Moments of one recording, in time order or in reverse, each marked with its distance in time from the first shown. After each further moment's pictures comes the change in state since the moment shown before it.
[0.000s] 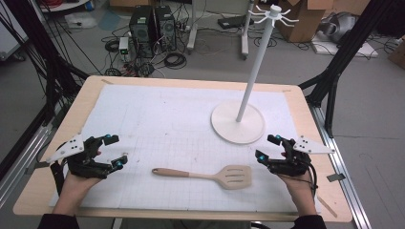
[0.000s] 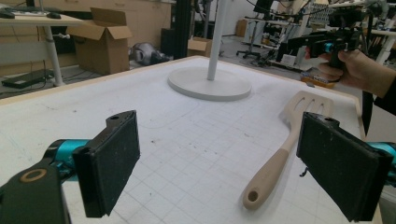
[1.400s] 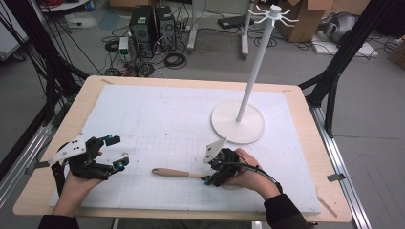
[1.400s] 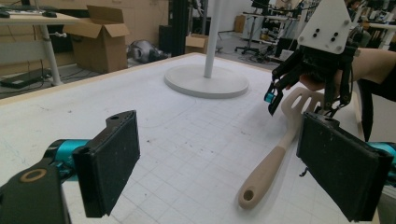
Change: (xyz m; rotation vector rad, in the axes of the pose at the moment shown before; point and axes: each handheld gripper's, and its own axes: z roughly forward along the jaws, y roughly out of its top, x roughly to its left) left arm -0.005 0.001 0.003 0.017 -0.010 0.012; right arm 0.099 0.012 0.153 0.748 0.368 -0.457
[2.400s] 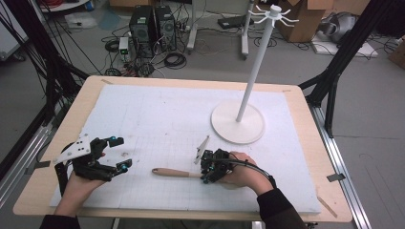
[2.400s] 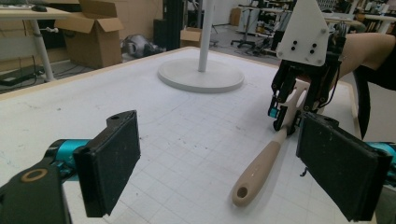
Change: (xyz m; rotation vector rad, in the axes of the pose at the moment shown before) left arm -0.004 -0.001 0.007 0.030 -0.021 0.013; right arm -0.003 0.018 0.019 0.229 0.094 0.038
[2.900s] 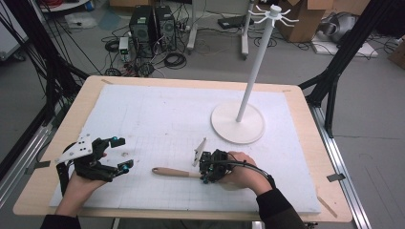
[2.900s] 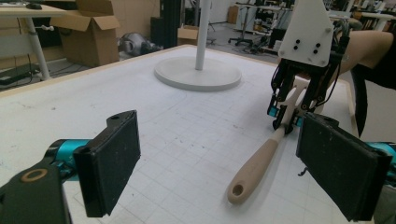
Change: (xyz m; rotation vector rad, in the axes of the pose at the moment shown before) left arm -0.001 0.000 0.002 0.005 -0.010 0.002; right arm 0.004 0.003 0.000 0.019 -0.020 -0.042
